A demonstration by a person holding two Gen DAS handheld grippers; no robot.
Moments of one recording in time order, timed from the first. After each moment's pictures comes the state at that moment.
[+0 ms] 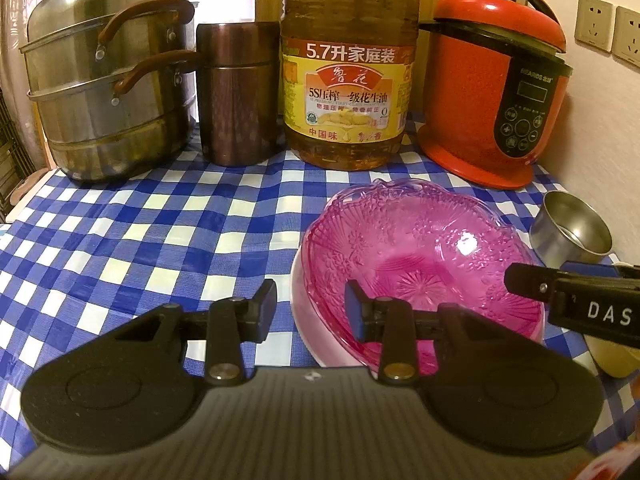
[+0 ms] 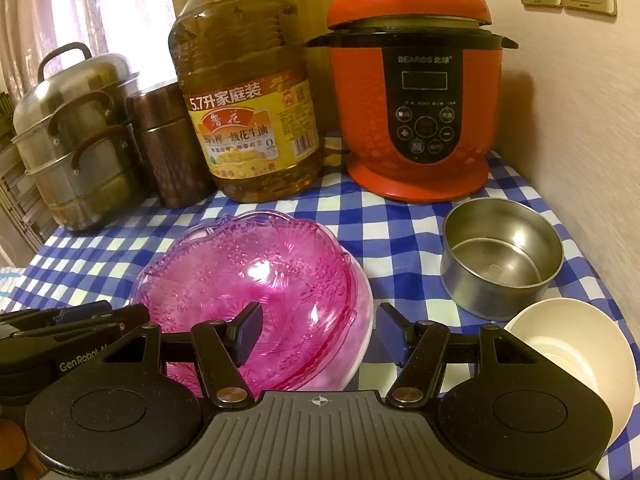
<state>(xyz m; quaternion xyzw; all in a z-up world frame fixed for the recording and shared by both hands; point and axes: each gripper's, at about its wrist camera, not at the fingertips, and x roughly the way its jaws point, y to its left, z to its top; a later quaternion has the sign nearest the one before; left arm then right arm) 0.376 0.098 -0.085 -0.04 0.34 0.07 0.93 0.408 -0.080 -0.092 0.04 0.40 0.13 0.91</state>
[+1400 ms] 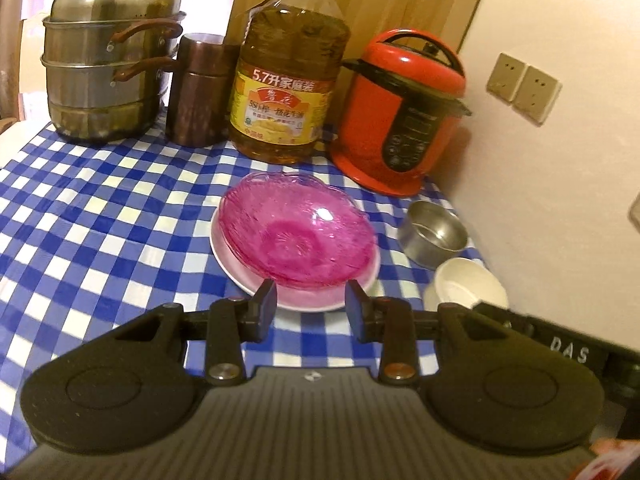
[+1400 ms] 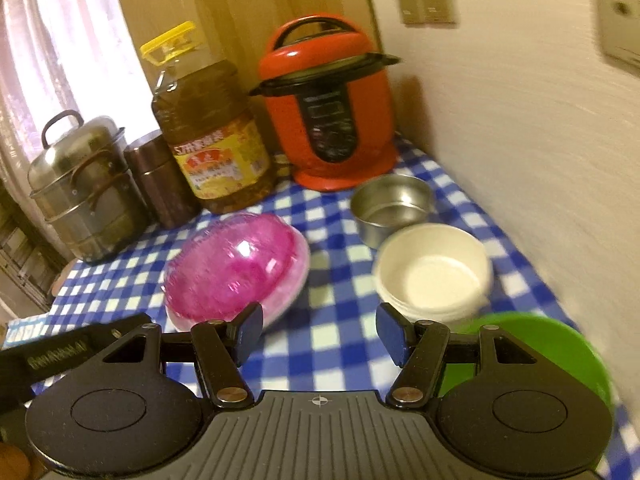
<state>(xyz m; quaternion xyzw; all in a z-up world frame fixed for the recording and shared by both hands) 0.255 0.049 -0.004 -0.15 0.34 0.00 0.93 0.275 -0.153 -0.005 0.12 0.41 0.06 0.90</state>
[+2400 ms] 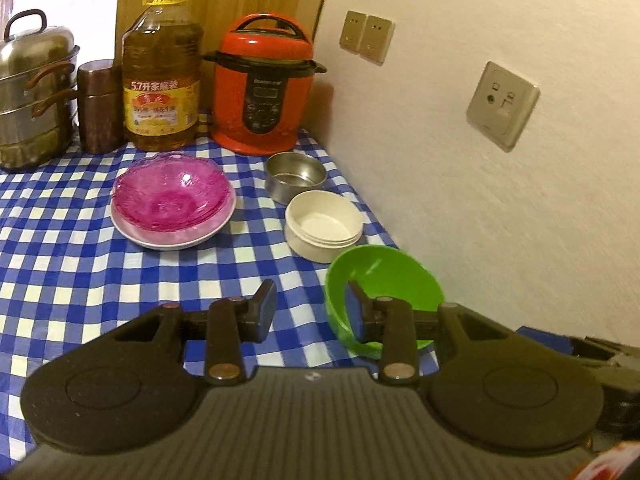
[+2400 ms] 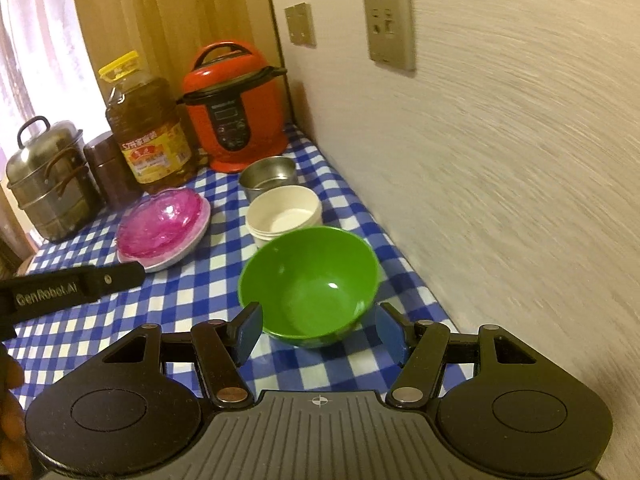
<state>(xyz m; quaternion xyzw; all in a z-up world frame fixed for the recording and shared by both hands) 0.155 -0.077 0.052 -0.07 0.35 -0.11 0.93 0.118 -0.244 0.064 0.10 0.42 -0.03 0.90</state>
